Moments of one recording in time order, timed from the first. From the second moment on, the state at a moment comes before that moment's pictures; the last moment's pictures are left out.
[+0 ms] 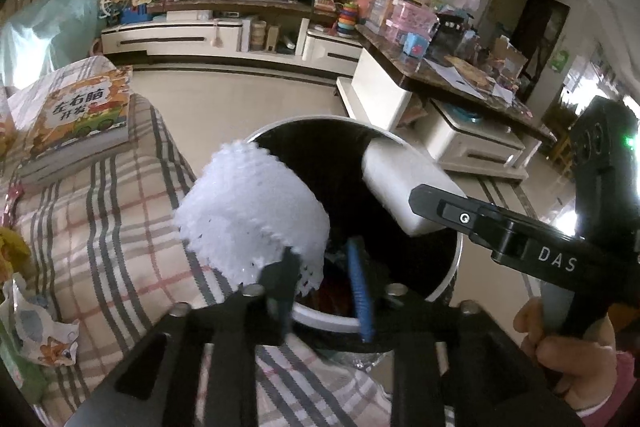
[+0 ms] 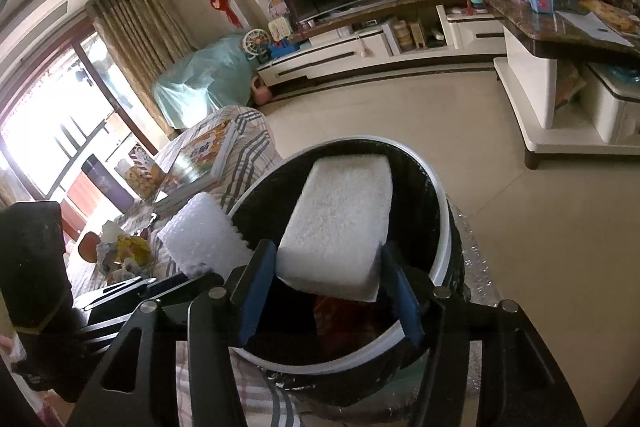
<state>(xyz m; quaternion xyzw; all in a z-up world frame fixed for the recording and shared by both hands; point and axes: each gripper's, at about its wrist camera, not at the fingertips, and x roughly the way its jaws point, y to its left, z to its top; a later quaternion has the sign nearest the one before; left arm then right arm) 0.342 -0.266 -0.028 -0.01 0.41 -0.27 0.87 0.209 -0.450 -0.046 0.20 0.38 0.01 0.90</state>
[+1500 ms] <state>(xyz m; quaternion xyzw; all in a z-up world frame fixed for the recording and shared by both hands) 0.221 -0.152 -0.040 -0.07 0.41 -0.18 0.89 0.157 -0.374 -0.043 0.21 0.37 0.06 0.90</state>
